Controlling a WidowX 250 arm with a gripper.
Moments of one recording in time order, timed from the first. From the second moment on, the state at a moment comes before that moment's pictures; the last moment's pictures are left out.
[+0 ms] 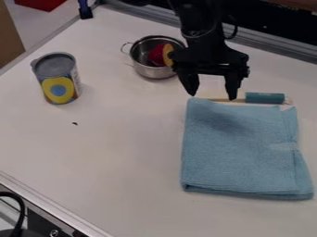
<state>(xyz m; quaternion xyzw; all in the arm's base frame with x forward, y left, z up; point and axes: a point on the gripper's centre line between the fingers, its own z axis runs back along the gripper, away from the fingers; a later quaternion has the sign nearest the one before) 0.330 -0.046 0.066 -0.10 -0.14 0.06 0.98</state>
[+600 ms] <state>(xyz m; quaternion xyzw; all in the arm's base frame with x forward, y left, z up) 0.304 -0.081 0.053 -0.08 -0.06 0.14 0.99</state>
